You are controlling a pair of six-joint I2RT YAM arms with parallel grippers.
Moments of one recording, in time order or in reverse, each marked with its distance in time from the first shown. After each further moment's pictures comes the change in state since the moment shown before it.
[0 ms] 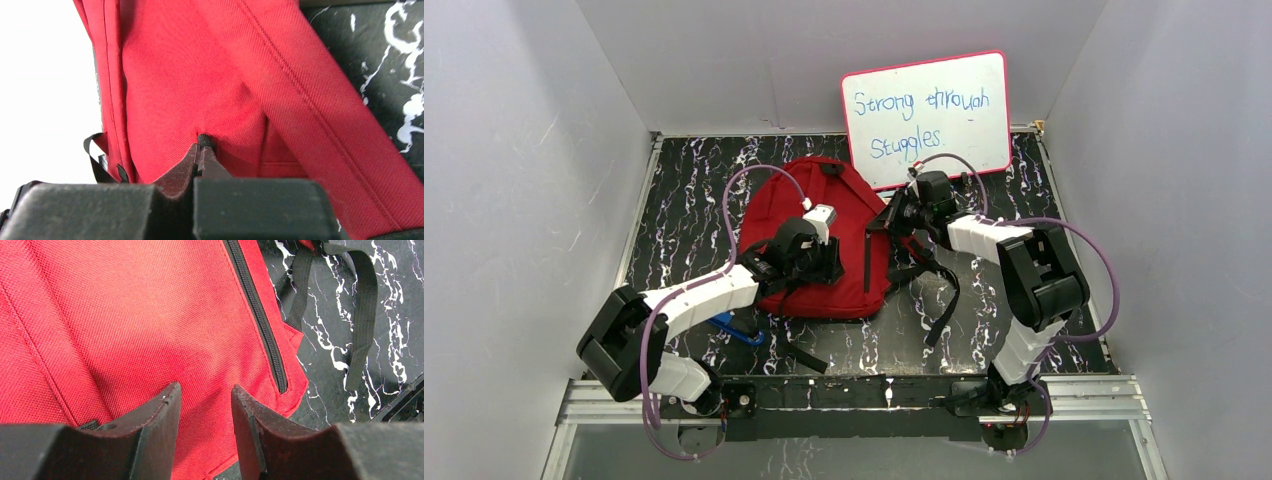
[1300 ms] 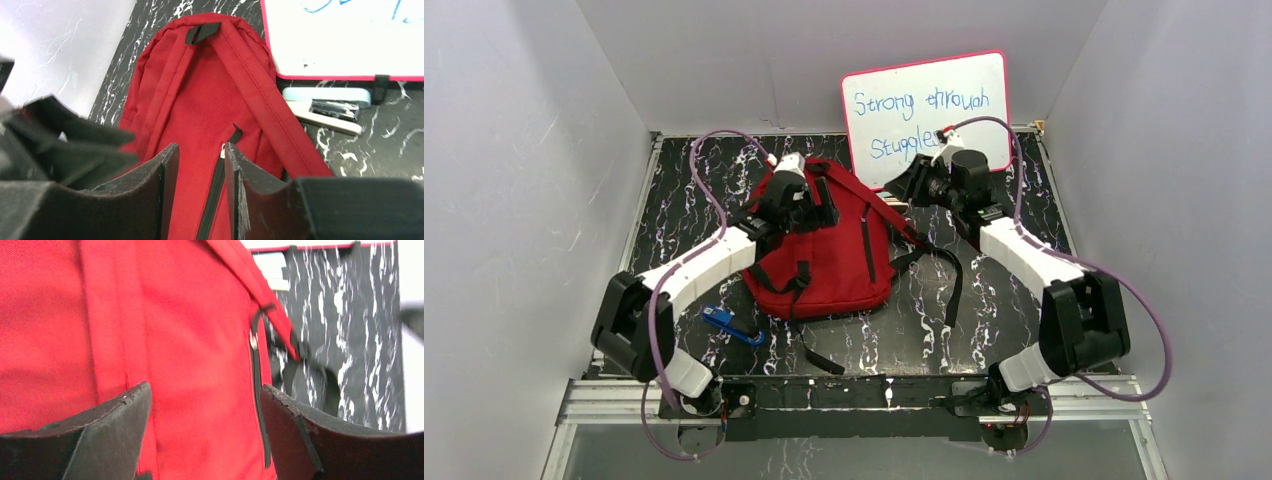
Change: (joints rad) left arm 0.129 0.072 0.270 -0.120 -0.164 -0.197; right arm -0.072 -0.246 0.042 0.024 0.069 -0.266
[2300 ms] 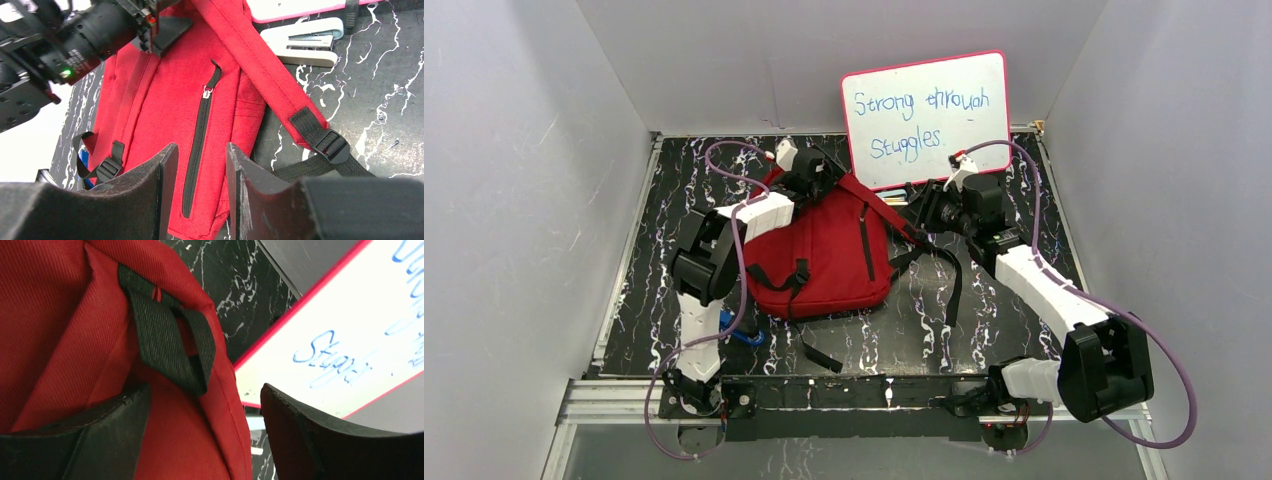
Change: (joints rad) left arm 0.123 0.587 0.362 0.312 -0.176 -0.477; right arm 0.000 -0.251 -0.189 -0.166 0.077 -0.018
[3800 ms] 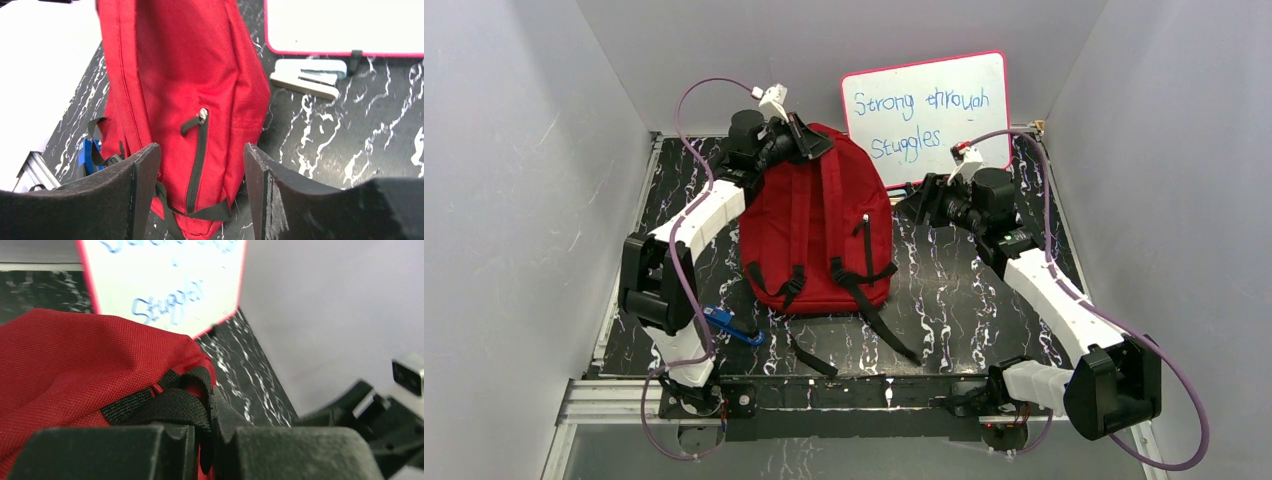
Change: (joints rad) left arm 0.167 -0.287 -0.013 0.099 0.713 0.420; right arm 0.000 -0.088 0.043 -0.058 -0.031 -0.090
